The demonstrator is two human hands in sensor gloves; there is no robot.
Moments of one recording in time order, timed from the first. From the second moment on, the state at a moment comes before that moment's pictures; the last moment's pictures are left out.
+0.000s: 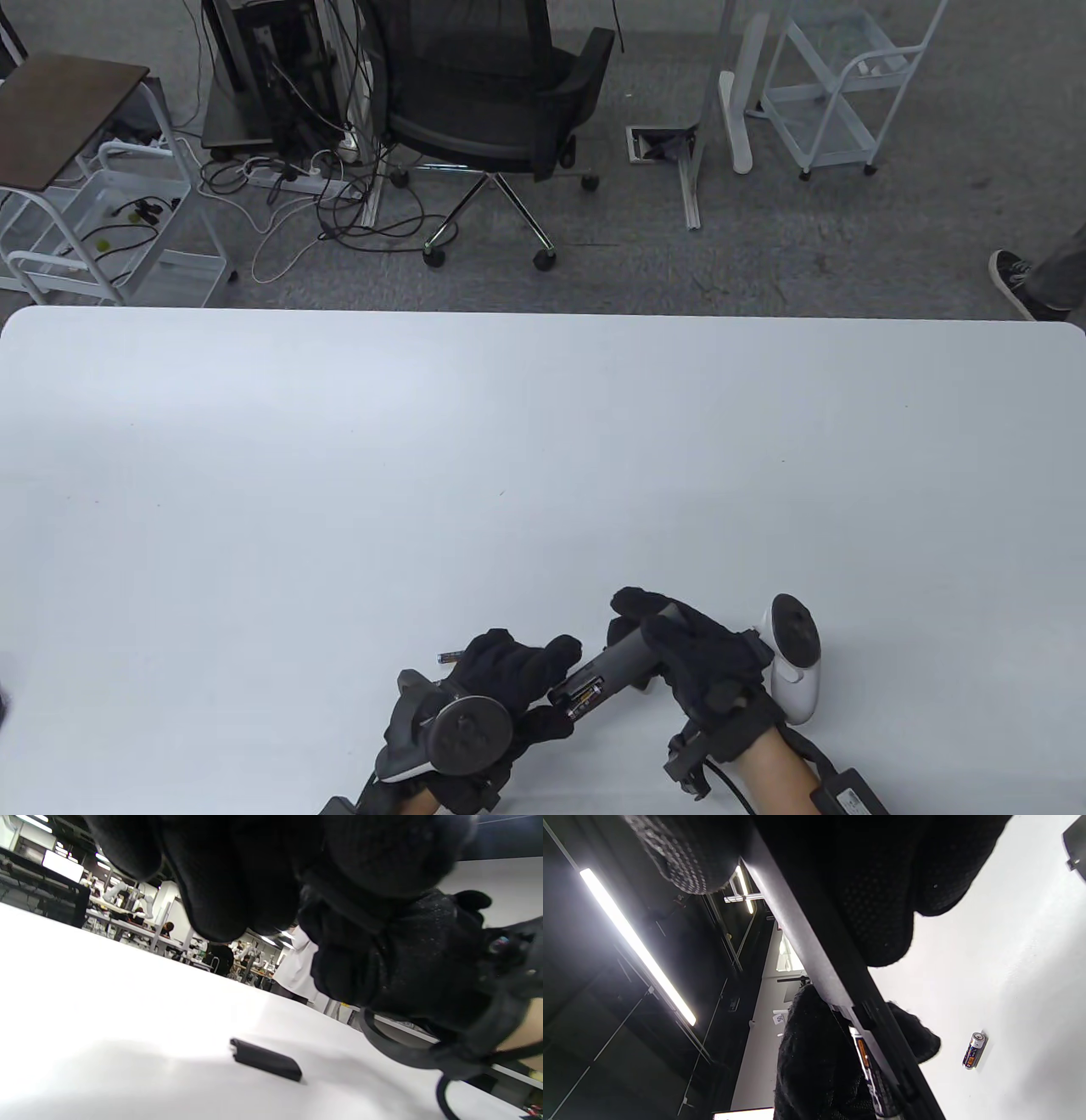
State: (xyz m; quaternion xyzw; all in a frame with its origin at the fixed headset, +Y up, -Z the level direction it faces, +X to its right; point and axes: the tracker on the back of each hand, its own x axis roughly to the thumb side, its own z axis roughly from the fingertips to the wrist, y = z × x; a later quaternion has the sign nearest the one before) left_hand -0.100 -0.727 -0.163 0.05 -0.29 0.23 0.93; right_hand 0.169 -0.774 -0.222 0.12 0.16 0.64 0.74
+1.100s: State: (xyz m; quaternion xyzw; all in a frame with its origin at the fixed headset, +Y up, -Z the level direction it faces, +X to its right) left_hand -0.103 -0.744 -0.174 -0.03 -0.24 0.24 0.94; right_hand 0.160 -0.763 -0.215 0.13 0.13 0.70 0.69
